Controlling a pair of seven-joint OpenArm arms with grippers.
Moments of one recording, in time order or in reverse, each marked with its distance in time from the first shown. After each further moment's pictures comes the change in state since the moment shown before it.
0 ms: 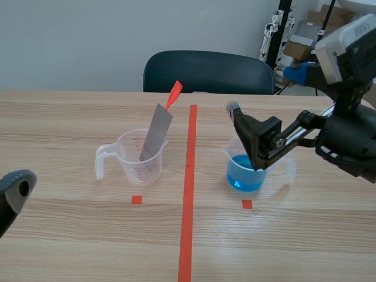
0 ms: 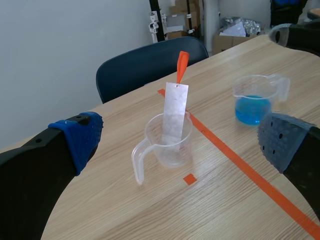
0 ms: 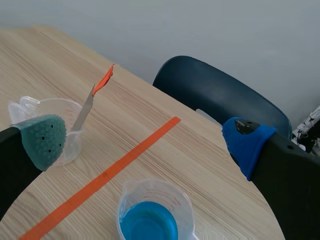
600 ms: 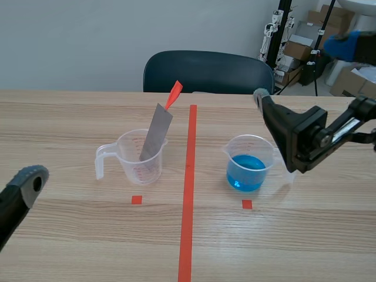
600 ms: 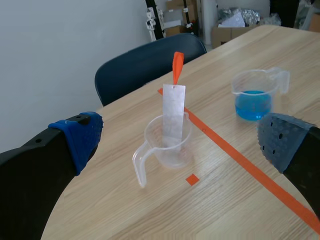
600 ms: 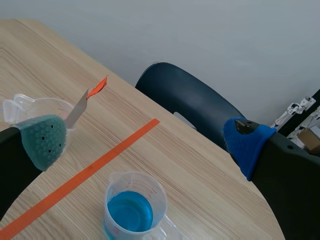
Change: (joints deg) left arm -0.6 2.0 -0.4 3.5 4.2 -0.6 4.4; right arm -13.1 0.2 10.3 16.2 -1.5 0.0 -3.5
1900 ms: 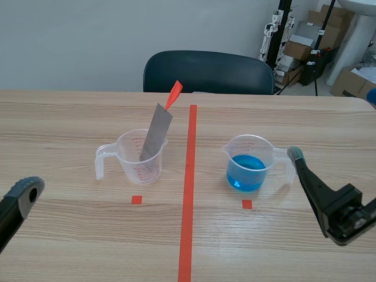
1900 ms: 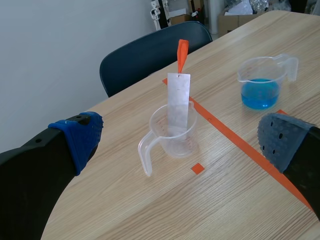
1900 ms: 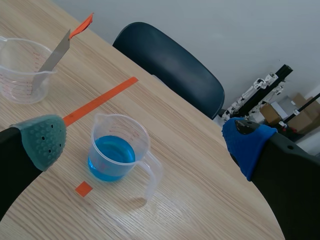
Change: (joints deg) left arm 2.8 -1.7 0.0 0.0 0.2 4.0 -0.8; right arm -18.5 0.0 4.0 0.0 -10.7 -12.1 12.3
